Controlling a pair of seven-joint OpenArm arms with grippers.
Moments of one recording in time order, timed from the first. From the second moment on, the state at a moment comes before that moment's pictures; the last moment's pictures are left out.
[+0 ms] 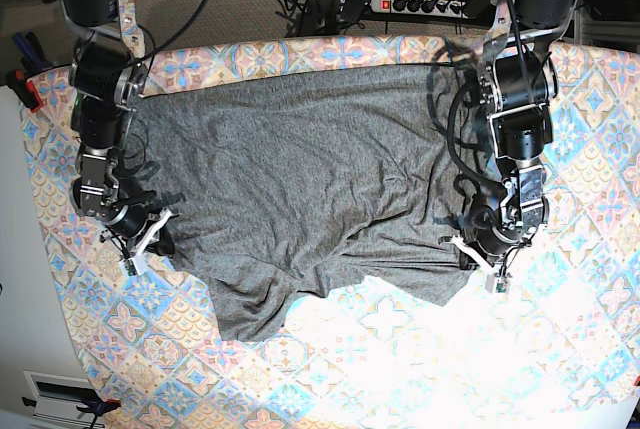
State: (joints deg) left arm -30.8 -13.6 -13.4 28.5 0.3 -24.9 15.8; right arm 31.6 18.4 17.9 27.0 -14.2 44.6 -3.6
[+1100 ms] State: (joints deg) left arm -19.6 -16.7 -13.5 55.8 3.5 -24.4 35.8; right arm 36.7 20.4 35.8 25.6 -14.4 17.8 -6.0
